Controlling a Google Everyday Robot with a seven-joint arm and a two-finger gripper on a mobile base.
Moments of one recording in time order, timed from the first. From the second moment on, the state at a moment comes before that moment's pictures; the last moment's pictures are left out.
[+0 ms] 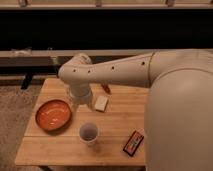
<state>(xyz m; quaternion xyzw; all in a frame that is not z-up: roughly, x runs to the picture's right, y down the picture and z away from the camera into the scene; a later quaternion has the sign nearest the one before) -0.107 0.103 0.703 -0.26 0.23 0.64 0.68</state>
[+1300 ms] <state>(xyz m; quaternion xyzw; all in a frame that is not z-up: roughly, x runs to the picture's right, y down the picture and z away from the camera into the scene) -0.073 0.096 0.734 -0.24 0.26 0.67 0.65</state>
